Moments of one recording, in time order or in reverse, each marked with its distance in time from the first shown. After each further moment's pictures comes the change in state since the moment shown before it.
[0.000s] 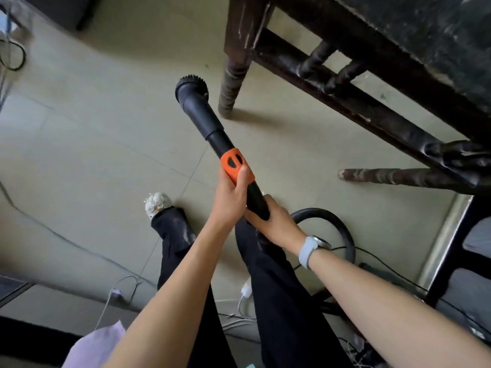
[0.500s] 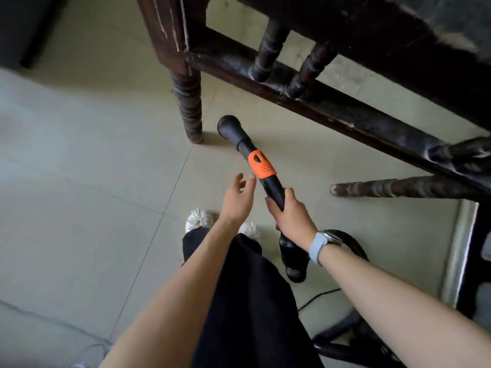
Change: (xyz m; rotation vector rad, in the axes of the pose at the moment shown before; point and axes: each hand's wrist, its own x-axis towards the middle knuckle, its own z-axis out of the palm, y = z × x) left_hand 0.099 -0.073 0.106 0.179 -0.152 -0.231; right_hand 0.108 0.094 -0.066 0.009 0.352 0.035
